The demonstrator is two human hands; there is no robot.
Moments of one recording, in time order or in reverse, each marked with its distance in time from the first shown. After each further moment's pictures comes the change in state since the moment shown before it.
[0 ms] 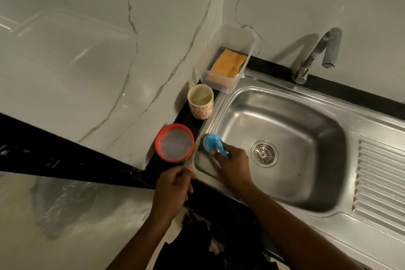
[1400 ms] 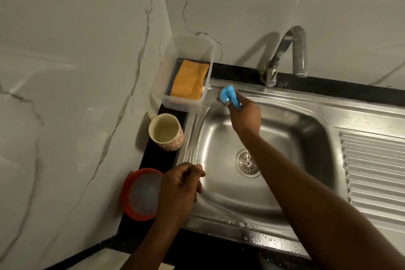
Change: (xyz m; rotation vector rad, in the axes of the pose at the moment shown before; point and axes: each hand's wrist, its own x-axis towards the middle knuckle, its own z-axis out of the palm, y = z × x) left_hand 0.080 0.083 0.058 -0.016 -0.234 0.178; right_hand 0.185 -0.037 -0.095 -0.155 0.515 0.050
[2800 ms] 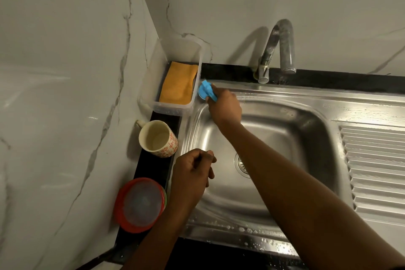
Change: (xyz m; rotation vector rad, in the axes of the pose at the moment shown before) left_hand 0.034 0.020 0.039 0.104 -0.046 0.081; right_hand 0.022 -0.021 0.030 -0.196 -0.083 -0.120
